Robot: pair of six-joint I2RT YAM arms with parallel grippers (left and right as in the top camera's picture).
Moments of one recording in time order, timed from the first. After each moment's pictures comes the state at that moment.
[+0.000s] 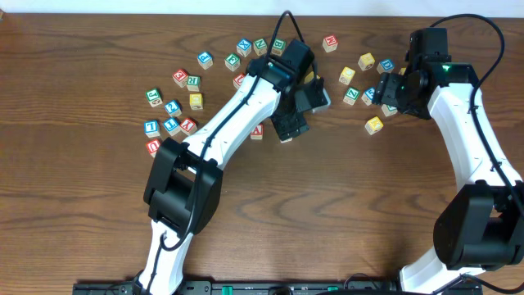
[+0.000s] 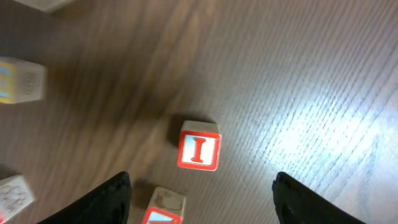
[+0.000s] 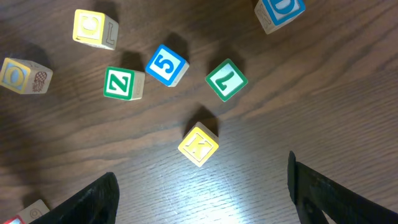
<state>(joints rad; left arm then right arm) -0.59 2.16 1.88 -1.05 0.16 0.61 0.00 1.80 1.51 -0.90 0.04 0.33</state>
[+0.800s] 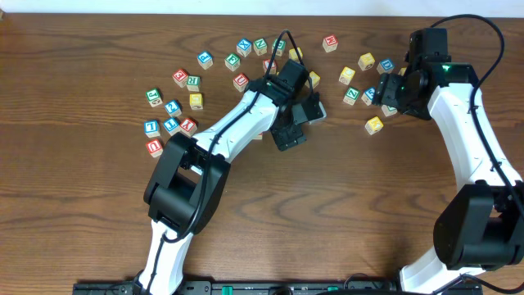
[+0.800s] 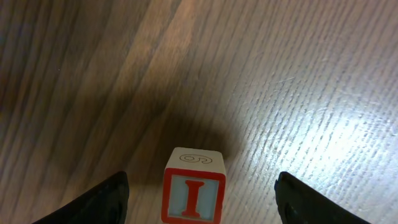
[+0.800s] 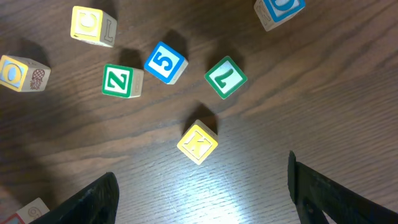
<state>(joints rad) -0.59 2.16 1.66 -0.78 0.17 0.61 0.00 1.80 1.51 -0.91 0.04 0.33</state>
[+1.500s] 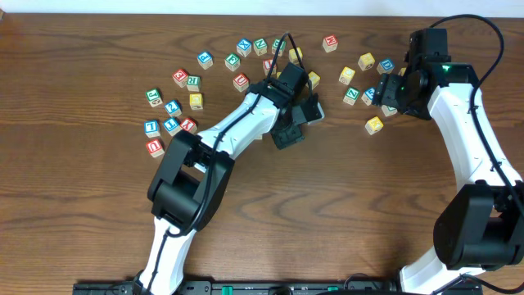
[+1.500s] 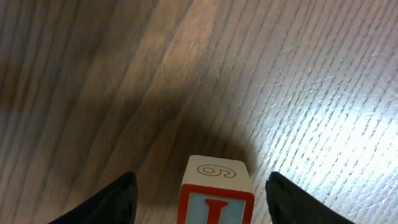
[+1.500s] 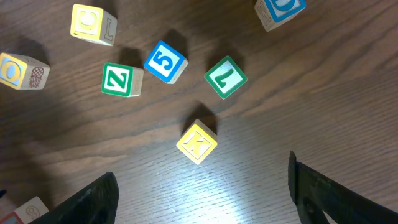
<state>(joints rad) -0.59 2.19 1.65 -0.73 0.12 0.61 0.00 1.80 1.51 -0.91 0.04 0.32</state>
